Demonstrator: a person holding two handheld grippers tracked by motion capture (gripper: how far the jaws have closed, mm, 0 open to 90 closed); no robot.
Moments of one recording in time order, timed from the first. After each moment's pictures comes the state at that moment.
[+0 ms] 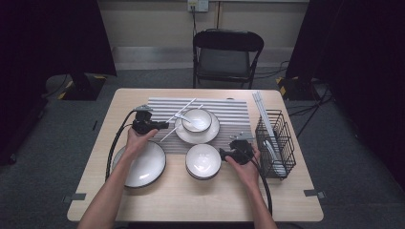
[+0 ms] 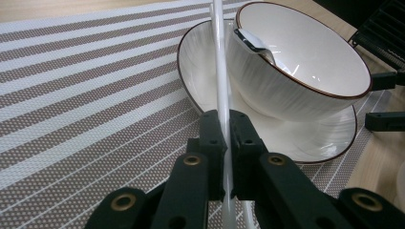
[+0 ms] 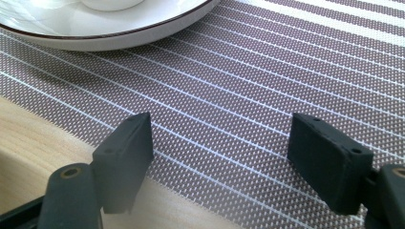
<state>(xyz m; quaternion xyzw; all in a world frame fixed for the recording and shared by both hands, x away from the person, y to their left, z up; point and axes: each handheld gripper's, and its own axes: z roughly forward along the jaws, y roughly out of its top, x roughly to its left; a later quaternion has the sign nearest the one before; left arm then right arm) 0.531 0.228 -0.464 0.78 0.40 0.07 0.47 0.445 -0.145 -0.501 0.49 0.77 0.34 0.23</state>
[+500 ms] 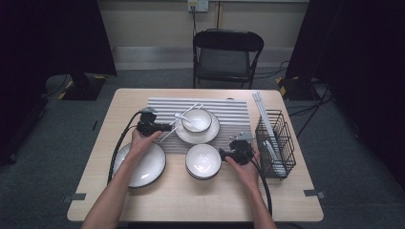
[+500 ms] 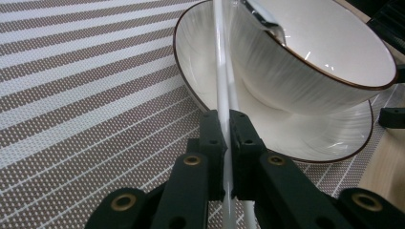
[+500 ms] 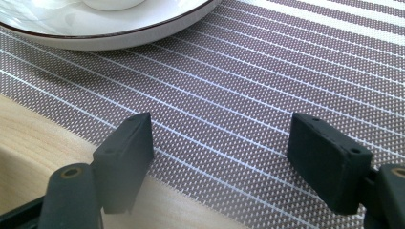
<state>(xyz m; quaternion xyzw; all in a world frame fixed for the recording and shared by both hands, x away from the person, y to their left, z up) 0.534 0.216 -0.476 0.79 0.41 0.06 0.46 0.444 -0.144 -0.500 0.49 0.77 0.34 0.22</state>
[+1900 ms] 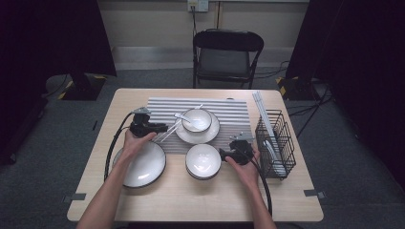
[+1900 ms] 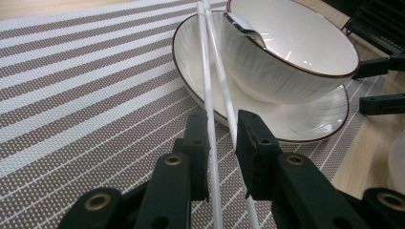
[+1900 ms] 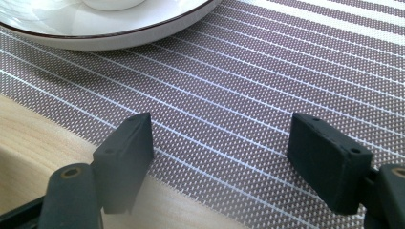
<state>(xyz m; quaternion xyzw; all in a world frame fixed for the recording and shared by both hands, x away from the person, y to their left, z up) 0.519 0.237 -0.464 0.79 0.38 0.07 0.48 0.444 -0.144 -0.500 0.49 0.77 0.34 0.22</state>
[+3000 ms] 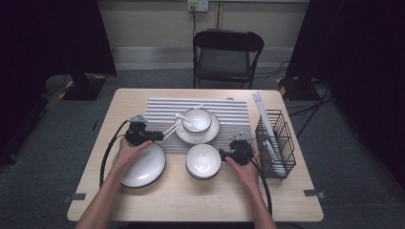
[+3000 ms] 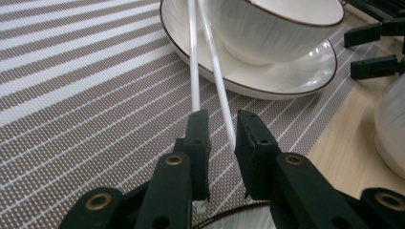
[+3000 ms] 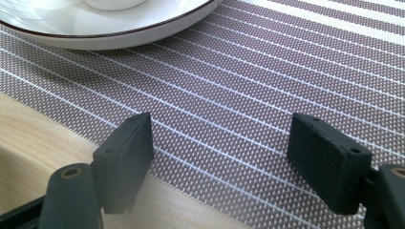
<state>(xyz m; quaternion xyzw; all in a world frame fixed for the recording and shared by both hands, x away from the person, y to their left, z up) 0.495 0.246 -0.471 0.81 0.37 0.07 0.46 0.443 -0.144 -0.500 0.49 0.77 0.34 0.22</state>
